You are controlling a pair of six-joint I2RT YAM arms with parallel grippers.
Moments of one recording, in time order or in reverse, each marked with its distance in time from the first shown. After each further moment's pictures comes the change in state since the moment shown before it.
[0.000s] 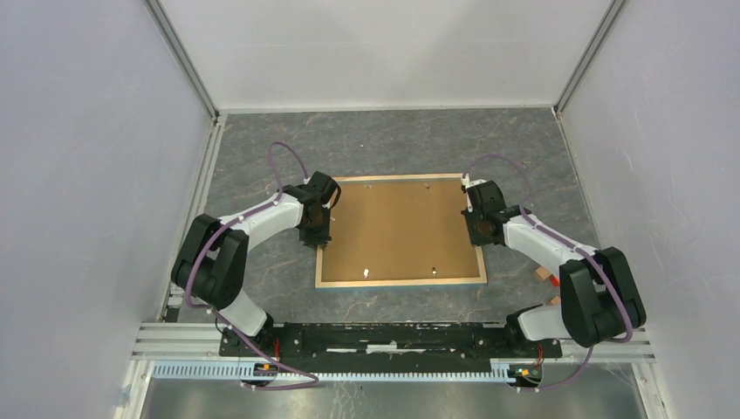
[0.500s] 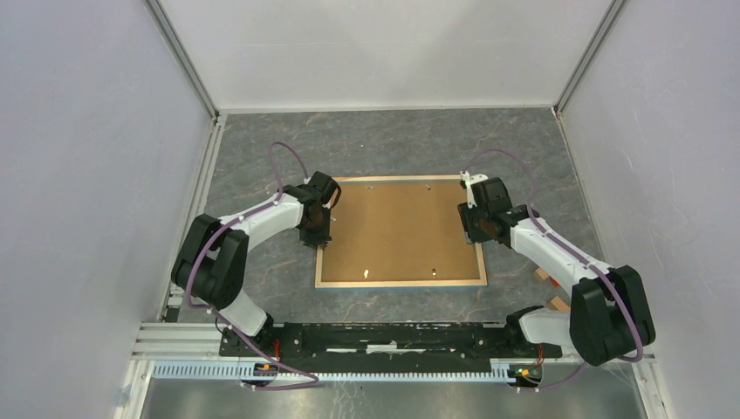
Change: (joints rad) left arm 0.000 0.001 0.002 -0.002 0.000 0.000; right arm 0.005 -0.101 0.024 -0.047 -0.063 -0.021
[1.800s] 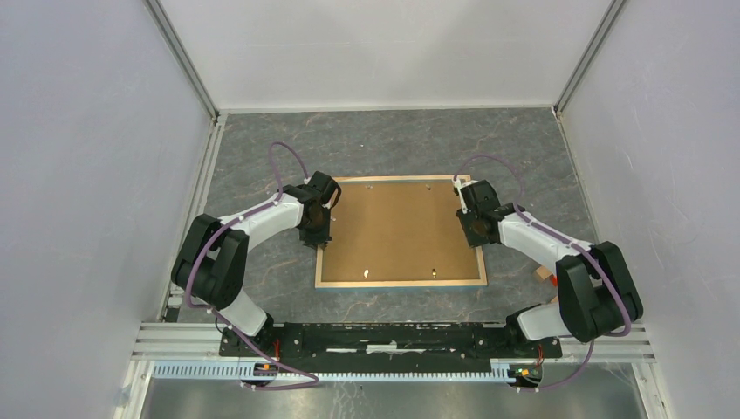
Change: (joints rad) left arm 0.000 0.000 0.000 0.000 0.001 0.000; right arm 0.020 0.137 0.000 0.027 0.072 -0.040
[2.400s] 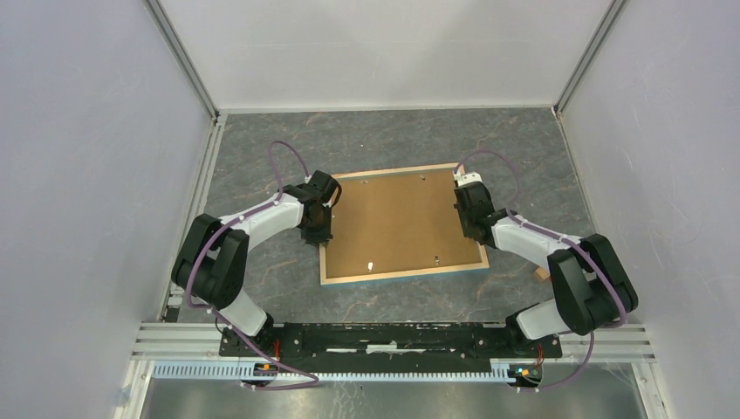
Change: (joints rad) left arm 0.000 0.001 0.000 0.029 0.000 0.000; right arm 0.043 0.045 -0.054 0.241 0.185 0.083
